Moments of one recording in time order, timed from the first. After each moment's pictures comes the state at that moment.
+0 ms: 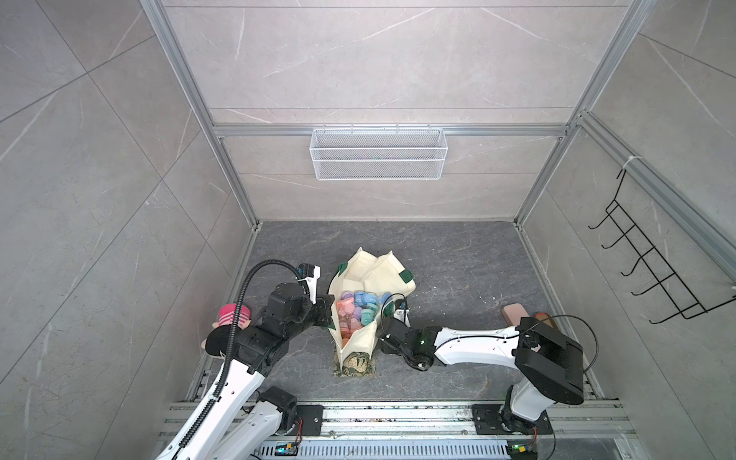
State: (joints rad) left arm -0.46 0.75 0.81 -0.62 0.11 -0.38; right arm 1.11 1.69 0.89 -0.23 0.38 0.98
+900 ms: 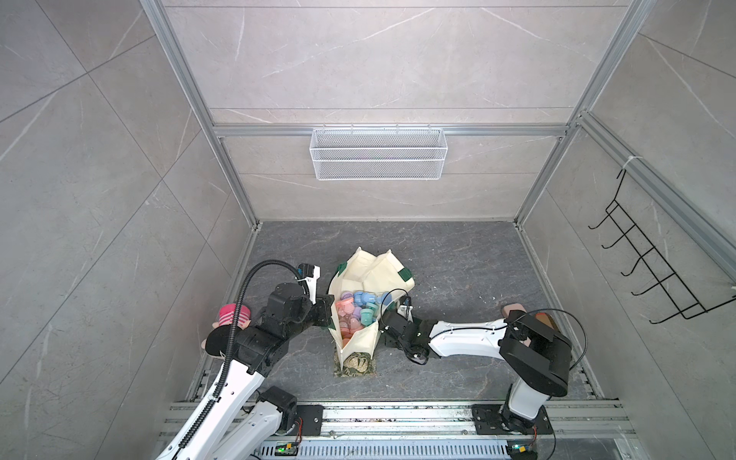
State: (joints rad) left arm -0.46 0.75 0.81 -0.62 0.11 -0.38; right arm 1.05 1.75 0.91 -0.25 0.37 1.01
